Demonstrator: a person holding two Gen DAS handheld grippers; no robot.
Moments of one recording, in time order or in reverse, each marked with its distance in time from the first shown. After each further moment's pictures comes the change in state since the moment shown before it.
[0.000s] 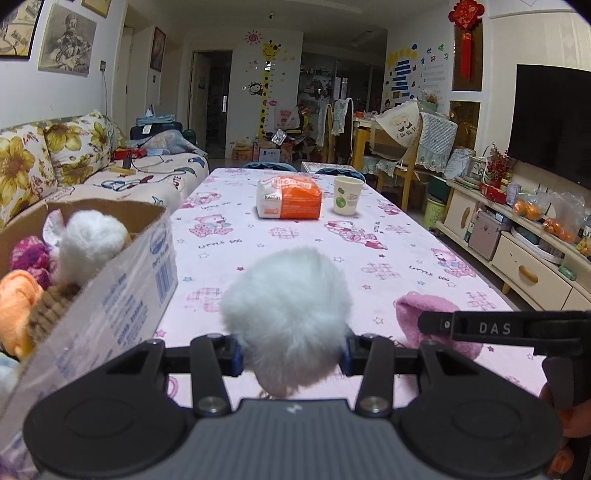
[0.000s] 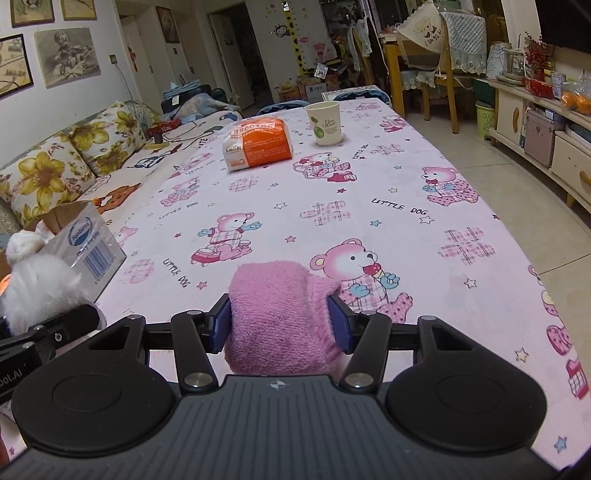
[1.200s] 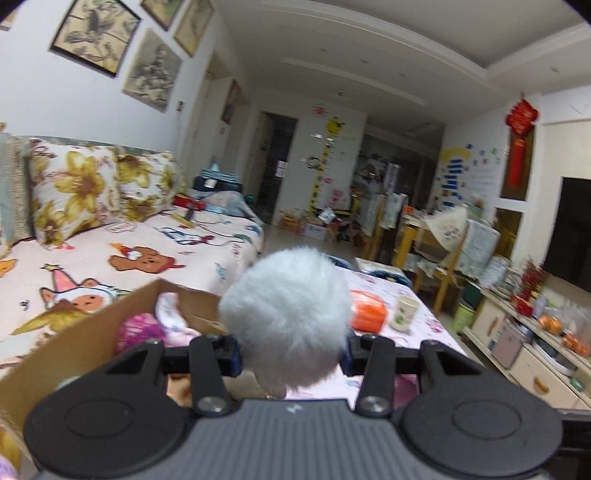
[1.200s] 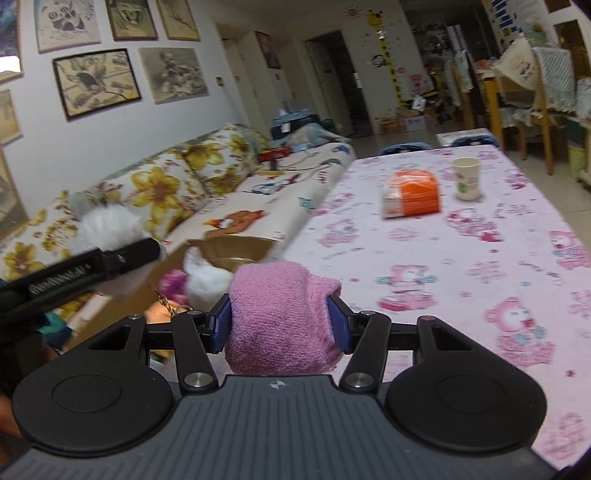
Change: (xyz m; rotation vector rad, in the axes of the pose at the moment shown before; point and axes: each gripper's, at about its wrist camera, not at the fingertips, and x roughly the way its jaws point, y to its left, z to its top) left arm -0.068 0.108 0.044 -0.222 -0.253 0.111; right arm -0.001 0.113 0.033 -0.087 -0.088 0.338
